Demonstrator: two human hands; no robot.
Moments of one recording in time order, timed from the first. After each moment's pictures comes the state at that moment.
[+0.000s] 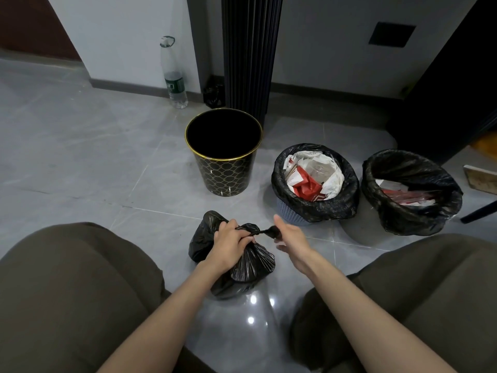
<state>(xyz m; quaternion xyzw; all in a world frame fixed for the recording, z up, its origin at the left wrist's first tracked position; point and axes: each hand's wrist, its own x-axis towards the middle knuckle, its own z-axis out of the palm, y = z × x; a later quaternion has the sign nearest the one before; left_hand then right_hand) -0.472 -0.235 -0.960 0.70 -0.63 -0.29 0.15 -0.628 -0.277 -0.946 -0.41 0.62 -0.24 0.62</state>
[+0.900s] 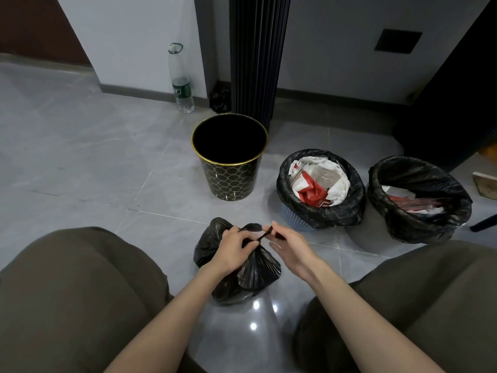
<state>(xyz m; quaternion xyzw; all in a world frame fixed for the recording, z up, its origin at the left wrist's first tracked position) -0.464 -0.243 -0.980 0.69 -0.60 -0.35 0.18 -0.622 -0.278 -0.942 -0.30 0.50 -0.30 0.76</state>
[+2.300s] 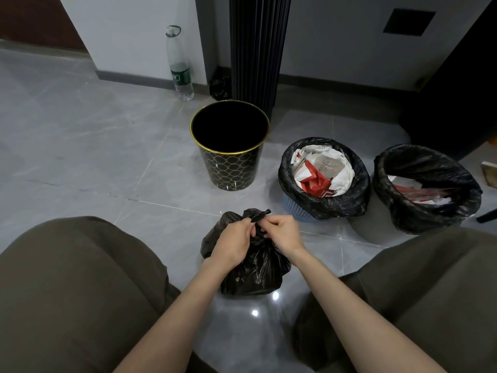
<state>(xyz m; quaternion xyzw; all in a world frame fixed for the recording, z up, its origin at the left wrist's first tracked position) -0.473 -0.236 -0.961 0.69 -0.61 -0.30 0.23 -0.601 -0.282 -0.955 -0.58 0.55 -0.28 0.53</state>
